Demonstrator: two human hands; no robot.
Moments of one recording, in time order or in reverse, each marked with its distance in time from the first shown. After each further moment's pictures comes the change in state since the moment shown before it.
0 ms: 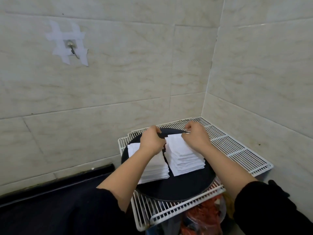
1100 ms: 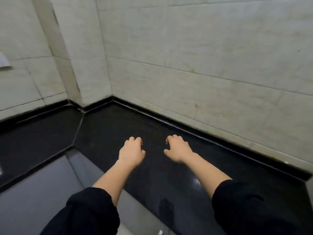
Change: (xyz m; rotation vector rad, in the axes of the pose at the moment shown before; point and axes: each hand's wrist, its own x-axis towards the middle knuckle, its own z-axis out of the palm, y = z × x) left_hand -0.474 -0.416 -0.433 0.603 0.592 -0.731; right_hand -0.467 -0.468 0.330 -0.210 -0.812 -1.027
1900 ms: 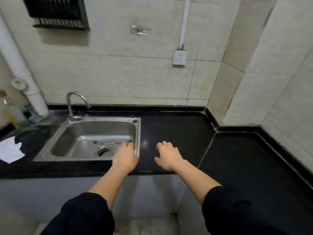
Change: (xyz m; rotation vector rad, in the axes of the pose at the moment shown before) left_hand -0.016 -0.503 -0.153 -0.007 0.259 -0.952; right_hand 0.190 -0.558 0.157 -0.136 -0.317 -0.948
